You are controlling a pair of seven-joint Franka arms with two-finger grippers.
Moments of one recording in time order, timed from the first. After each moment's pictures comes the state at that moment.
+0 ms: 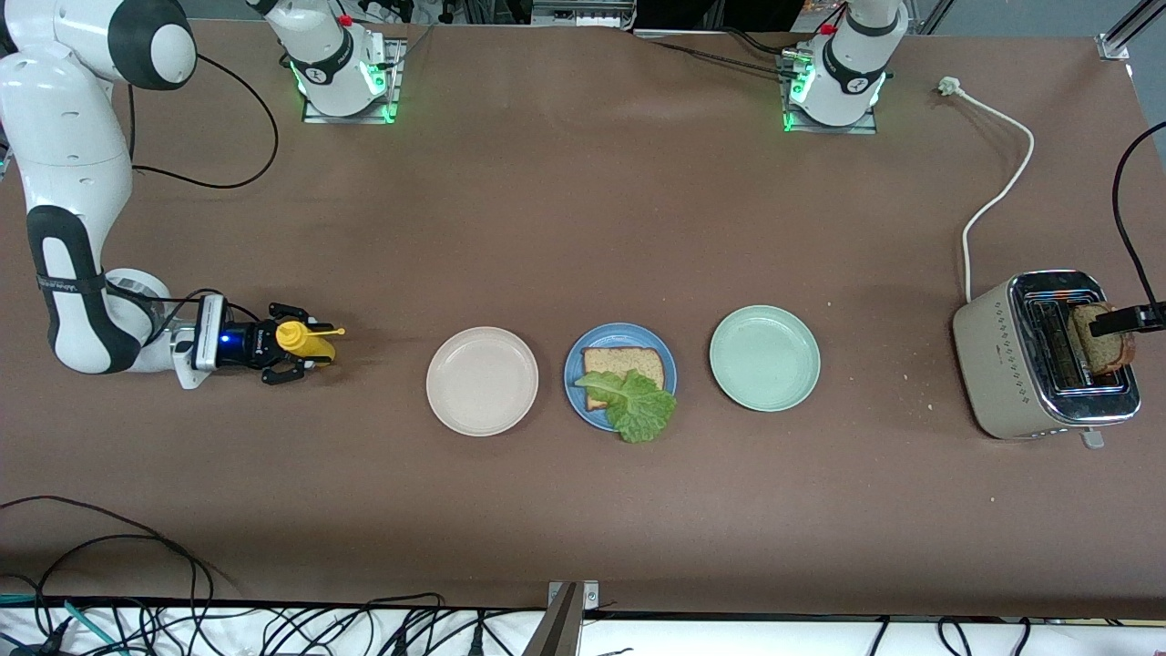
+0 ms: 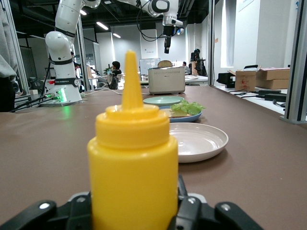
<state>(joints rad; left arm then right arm) 0.32 0.41 0.03 -1.49 0.12 1.78 0.19 -0.24 0.94 -0.09 -1.59 1.24 1.42 -2.55</state>
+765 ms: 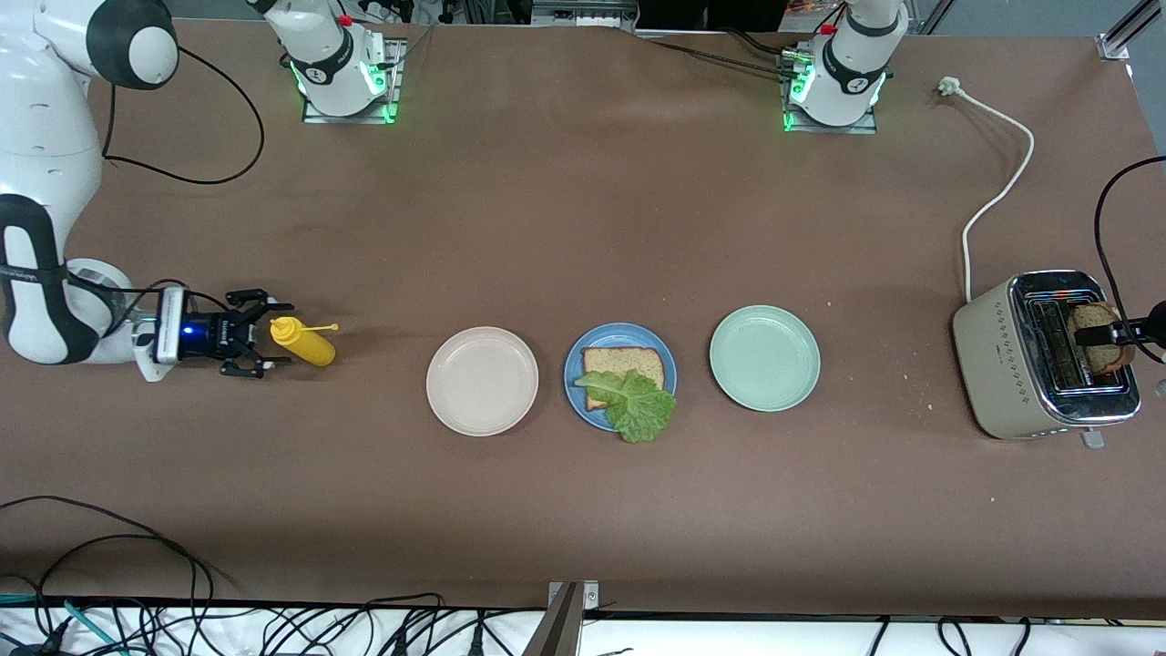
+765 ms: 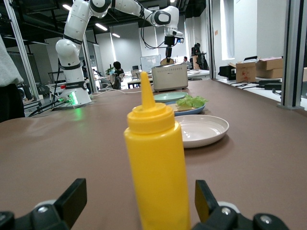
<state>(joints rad) 0.35 0.51 0.03 -1.49 0.15 1.82 0.19 -0.32 0.94 -0.13 -1.55 1.15 1.33 -2.47</state>
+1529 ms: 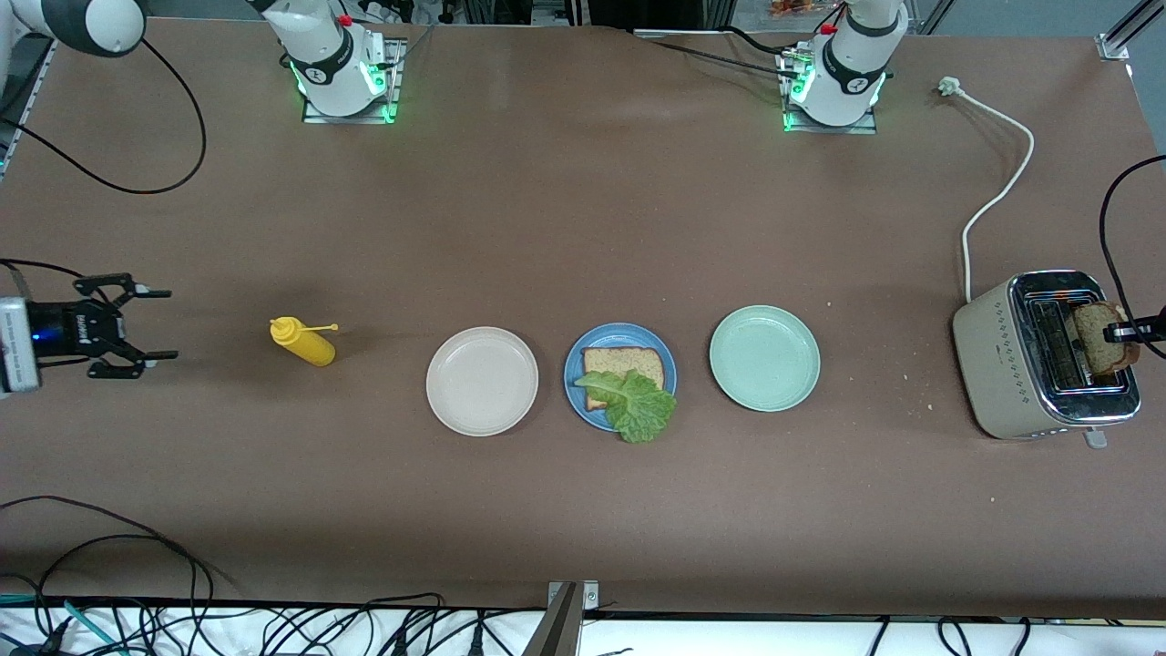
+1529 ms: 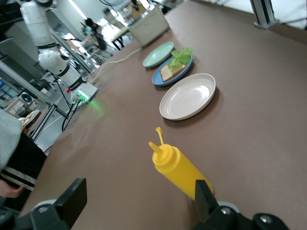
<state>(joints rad) 0.35 0.50 0.03 -1.47 0.18 1.80 0.21 -0.39 0.80 -0.12 -1.20 0.88 1.19 -1.66</state>
